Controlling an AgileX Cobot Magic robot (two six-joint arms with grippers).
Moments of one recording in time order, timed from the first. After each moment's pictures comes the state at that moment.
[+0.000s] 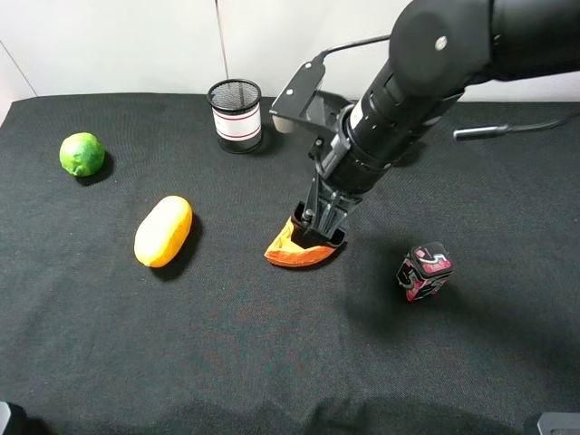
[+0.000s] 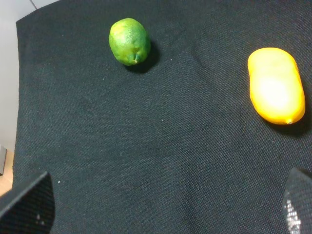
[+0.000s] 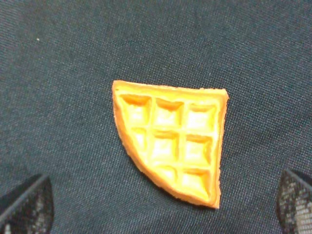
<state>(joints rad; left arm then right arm) -0.10 -0.01 -0.49 0.03 1.06 0.15 0.76 1.71 -1.01 0.22 0.61 -0.55</state>
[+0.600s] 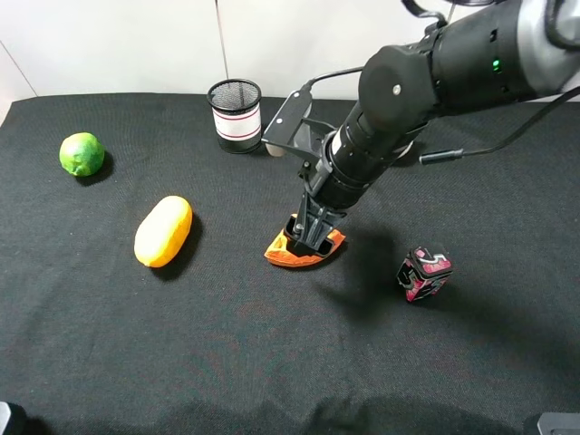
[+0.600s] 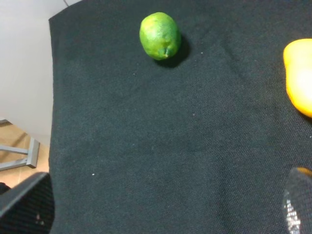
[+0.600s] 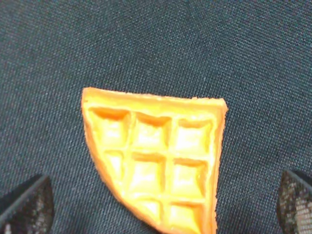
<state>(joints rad) -0.10 -0.01 -0.49 0.12 1.06 0.15 0.76 1.84 -1.01 0.21 0.51 -0.55</state>
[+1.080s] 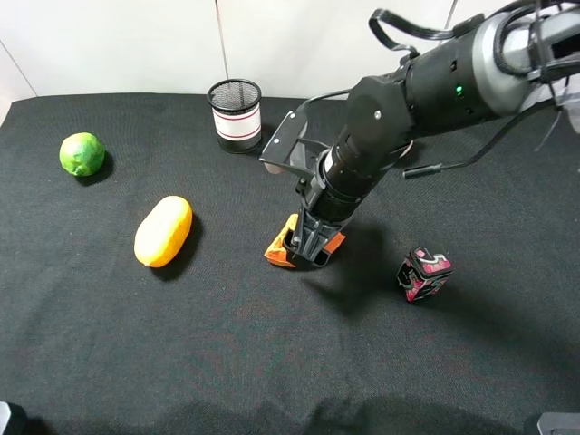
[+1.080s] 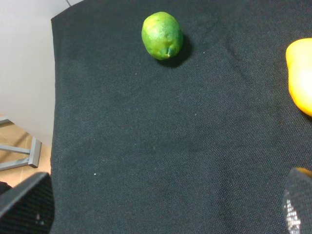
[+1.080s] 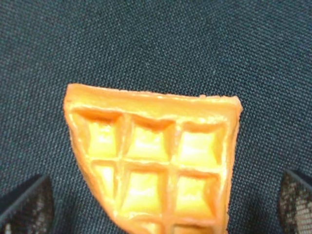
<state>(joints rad) -0.10 -0.01 -0.49 0.12 1.06 0.15 0.76 1.91 -1.01 0.20 0.47 -0.55</state>
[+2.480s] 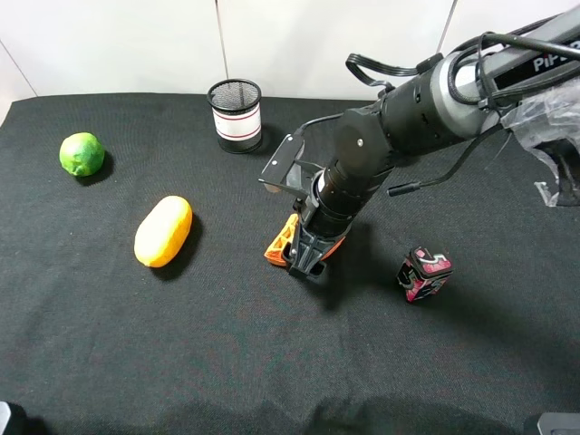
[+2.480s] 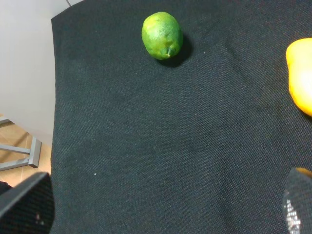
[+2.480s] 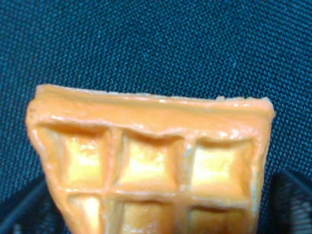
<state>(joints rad) -0.10 -0.01 -0.49 0.12 1.06 0.15 0.76 2.01 -1.01 0.22 0.41 -0.55</state>
